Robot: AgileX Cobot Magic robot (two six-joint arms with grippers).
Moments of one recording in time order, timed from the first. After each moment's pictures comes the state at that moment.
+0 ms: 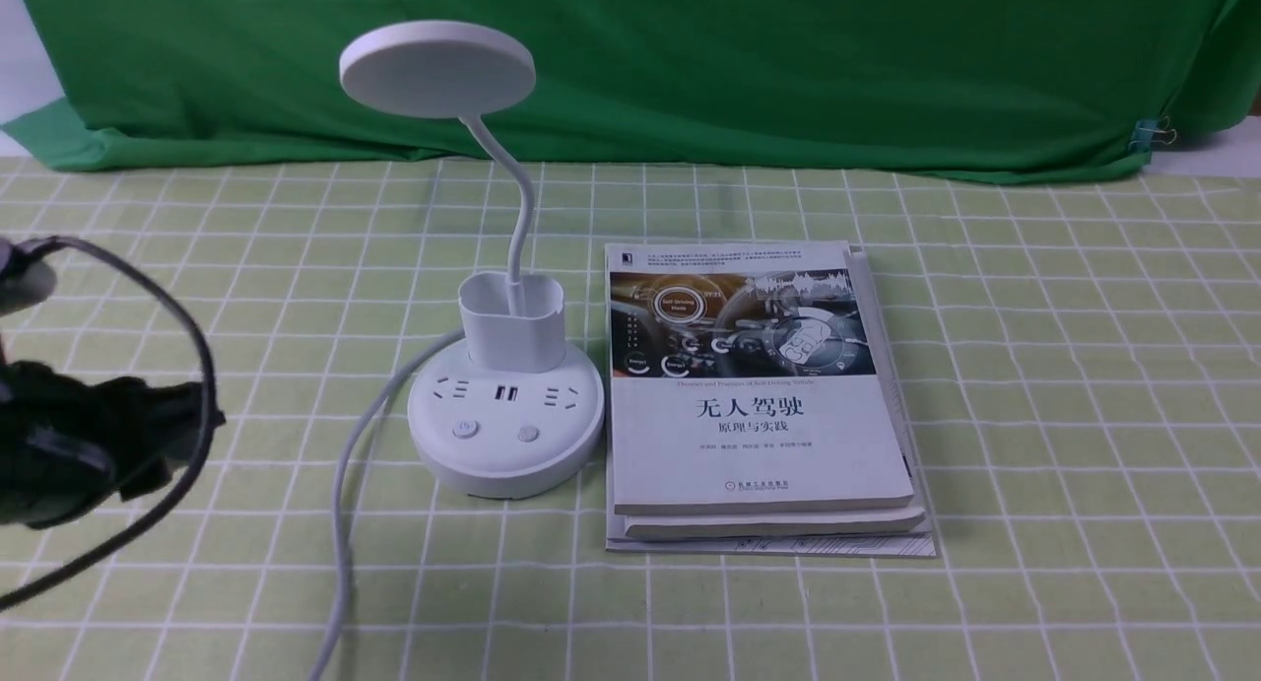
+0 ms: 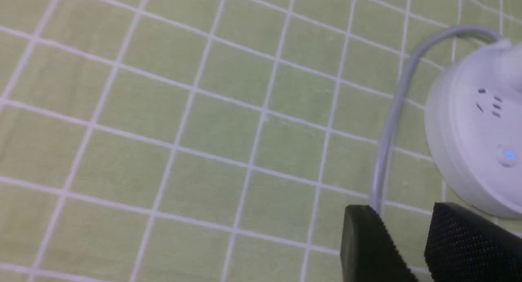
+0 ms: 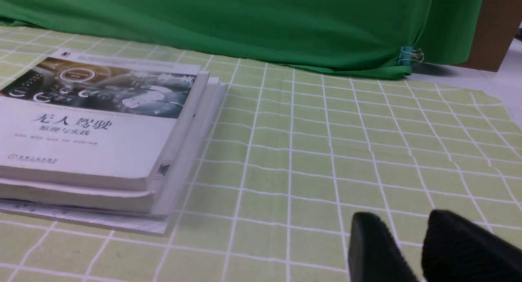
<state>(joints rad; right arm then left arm) 0.07 0.00 0.02 0.08 0.23 -0.20 0.05 1.19 -0.67 -0.39 0.48 0.13</state>
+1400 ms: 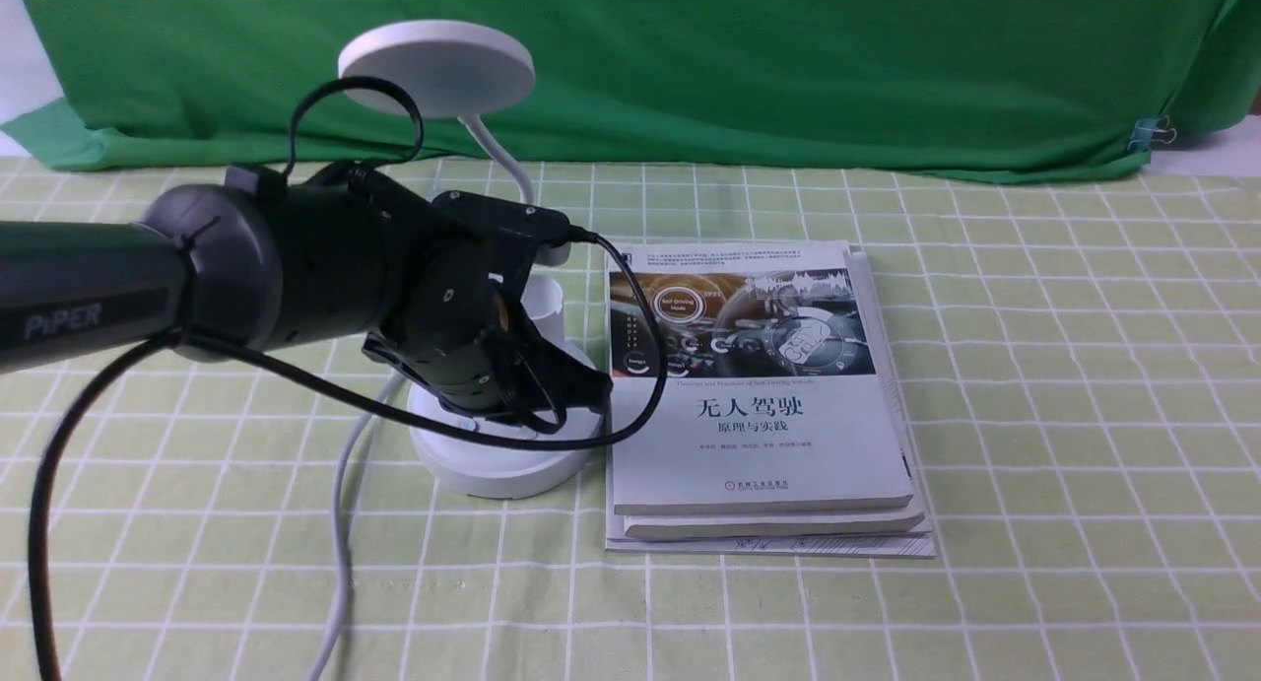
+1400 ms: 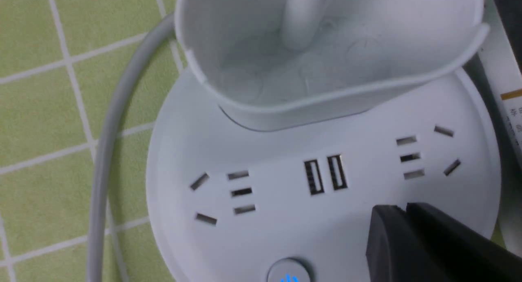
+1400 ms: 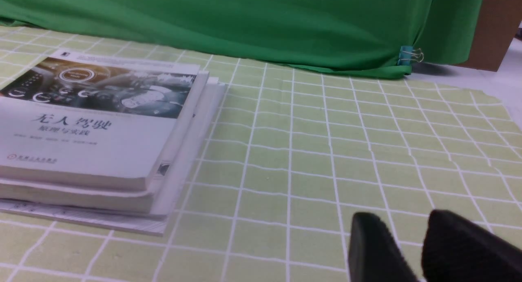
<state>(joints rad) 0.07 0.00 0.02 0.08 0.23 -0.20 -0.48 1.84 -1.18 0.11 0.53 -0.23</state>
